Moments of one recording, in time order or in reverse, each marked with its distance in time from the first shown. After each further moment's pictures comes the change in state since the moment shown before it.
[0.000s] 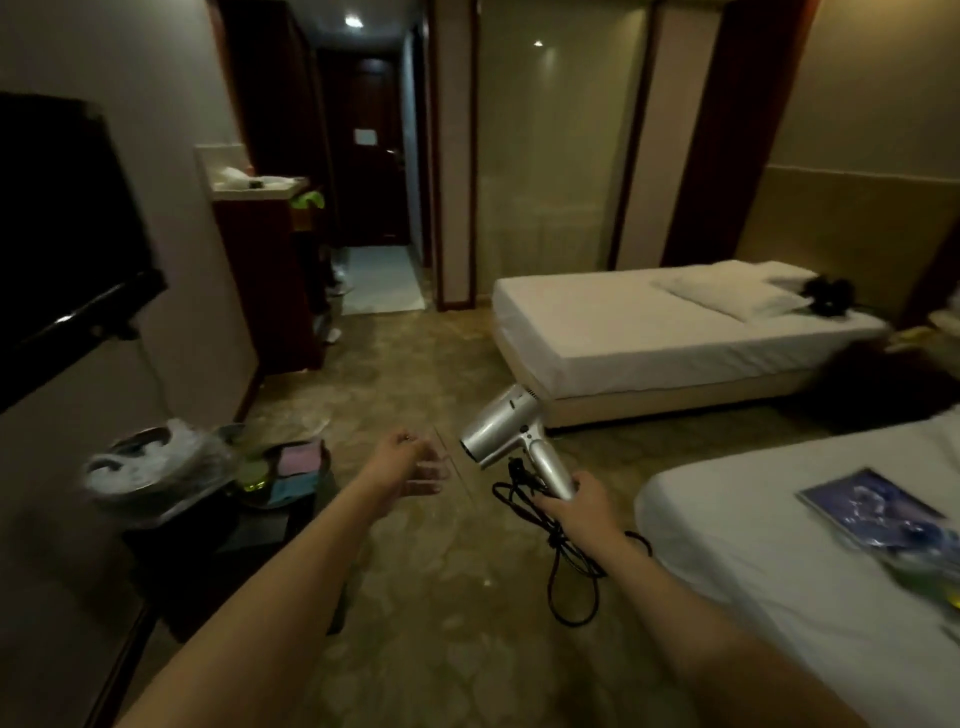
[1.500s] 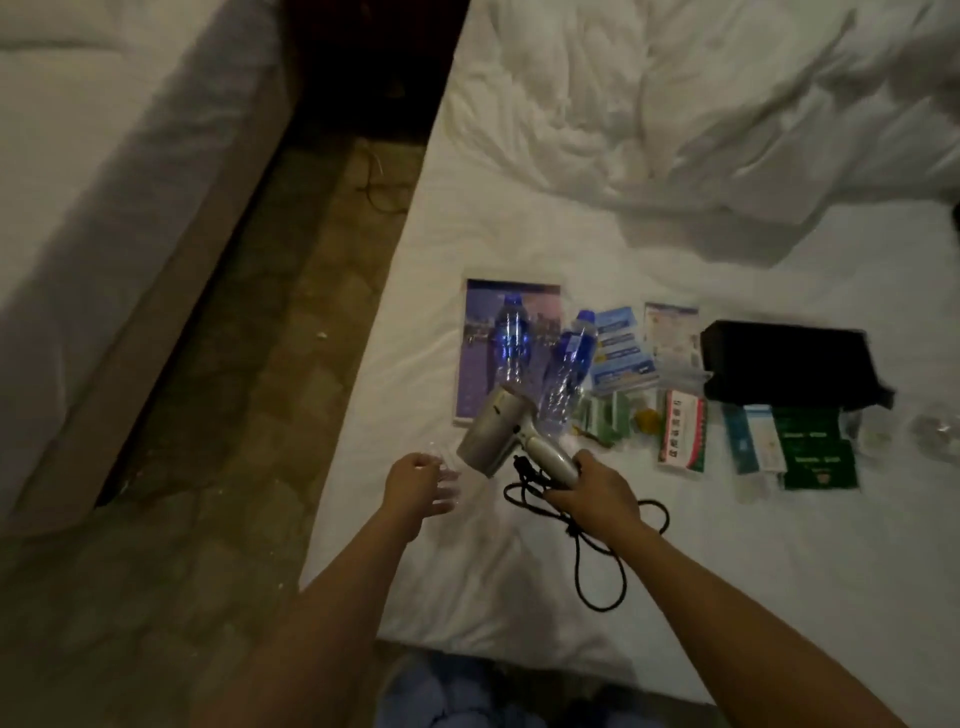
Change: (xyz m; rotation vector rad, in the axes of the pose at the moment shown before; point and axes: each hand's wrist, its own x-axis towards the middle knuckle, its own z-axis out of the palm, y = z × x) left_hand 0.481 -0.196 0.854 0.754 -0.823 -0.566; right_hand 0.425 0.460 -0.457 -0.007 0.438 1.067
